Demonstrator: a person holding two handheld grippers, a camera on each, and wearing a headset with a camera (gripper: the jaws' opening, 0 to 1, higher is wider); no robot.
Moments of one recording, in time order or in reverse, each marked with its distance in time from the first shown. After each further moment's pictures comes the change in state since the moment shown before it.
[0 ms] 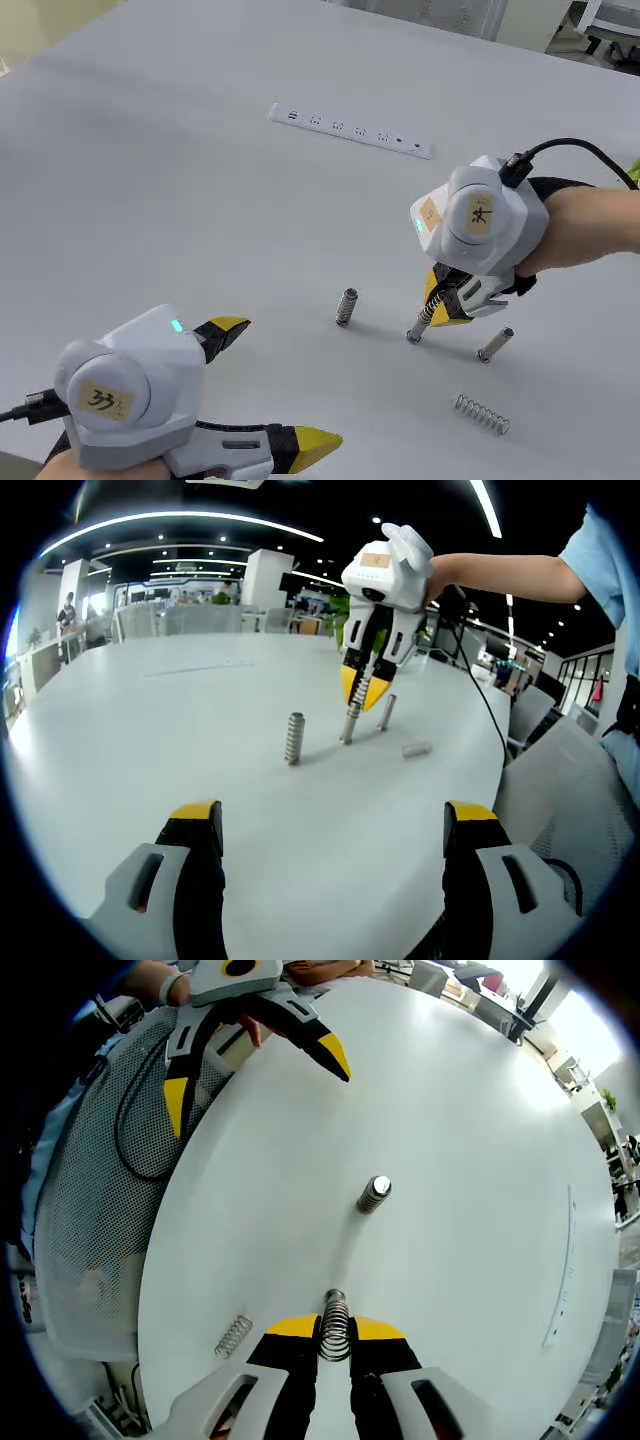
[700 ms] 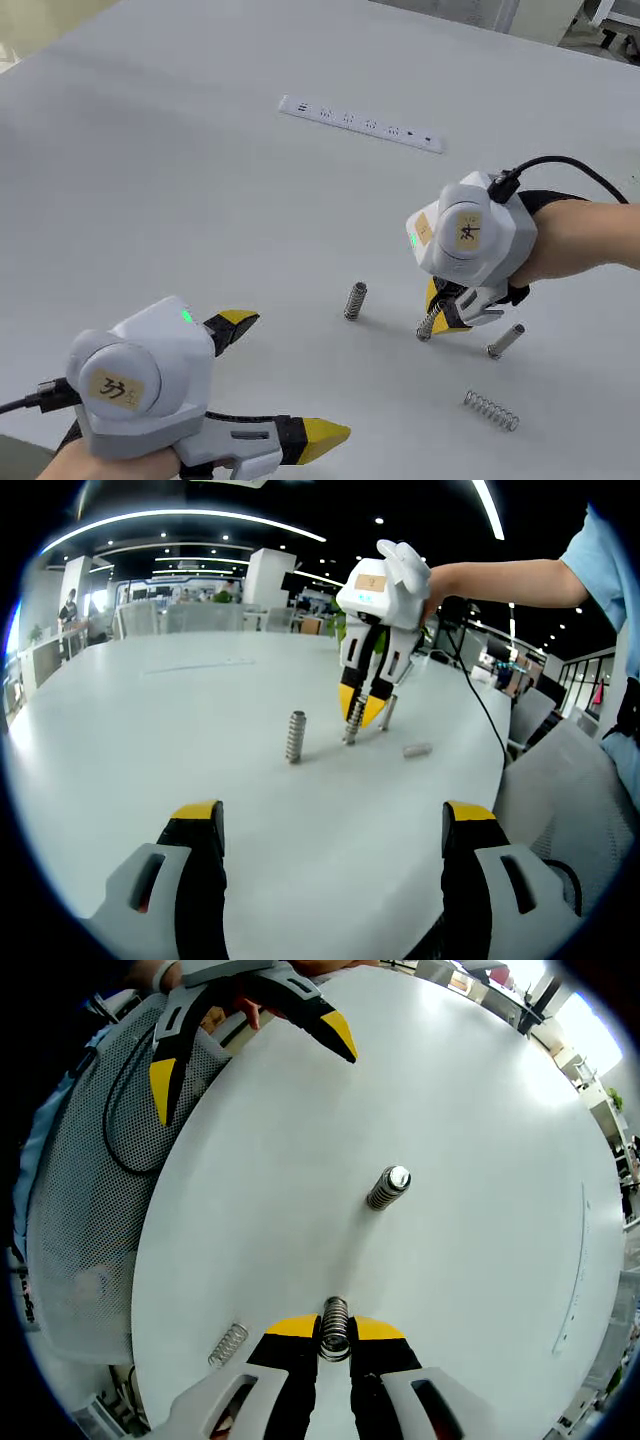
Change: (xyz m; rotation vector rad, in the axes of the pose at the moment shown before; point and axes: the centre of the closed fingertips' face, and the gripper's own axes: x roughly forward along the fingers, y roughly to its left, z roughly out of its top) left arm 0.000 0.002 -0.001 -0.012 0.000 0.003; right arm 0.024 0.002 -0.001 -0.006 0.028 0.019
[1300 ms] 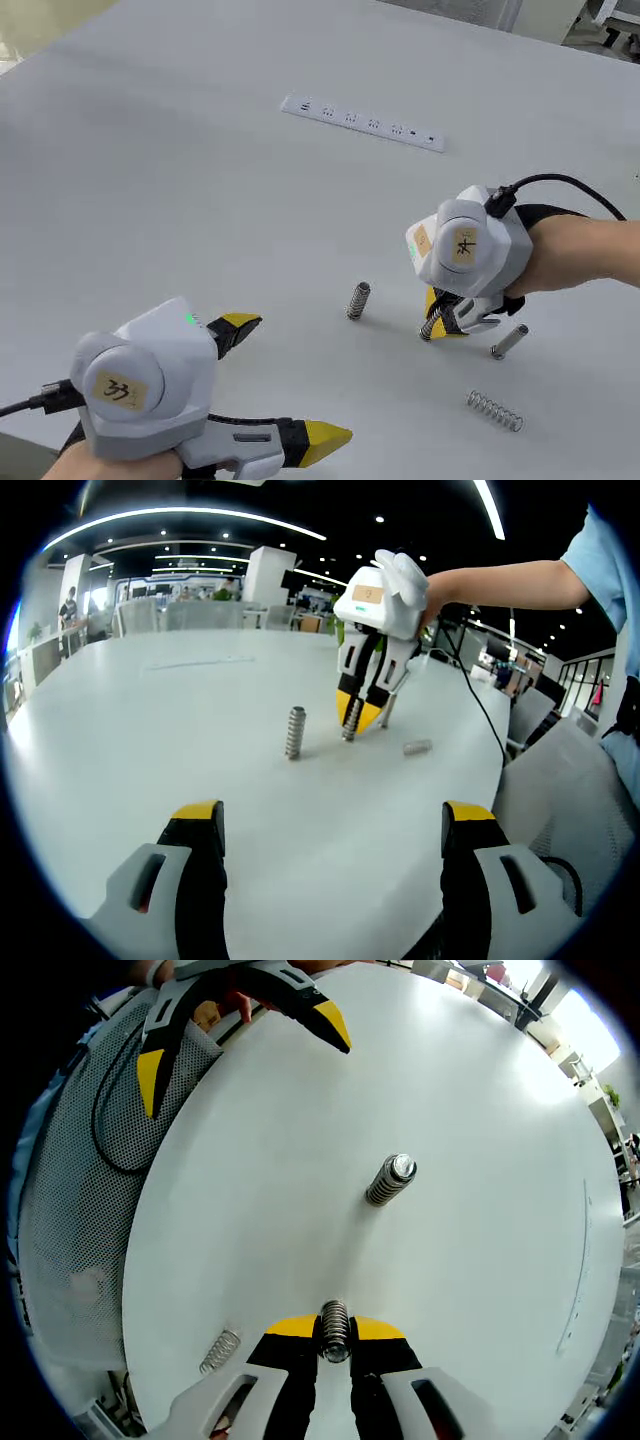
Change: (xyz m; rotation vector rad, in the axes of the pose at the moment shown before) left arm 0.000 0.000 -0.004 -0.005 0.008 -0.005; right arm 0.013 -0.001 -0.002 0.012 -0.001 -0.015
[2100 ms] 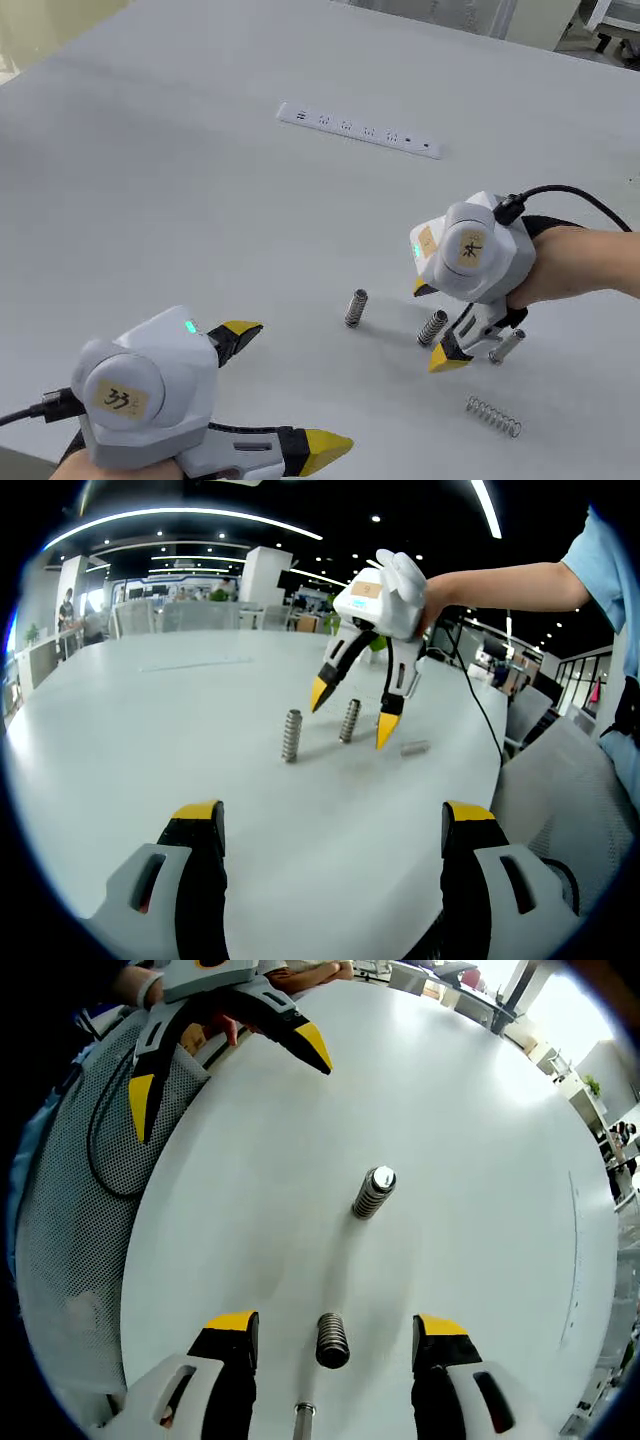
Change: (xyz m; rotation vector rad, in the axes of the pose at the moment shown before) left arm 0.002 0.000 0.004 0.012 0.001 -0.013; right arm -0.004 -0.005 0.009 0.074 -0.117 -0.045
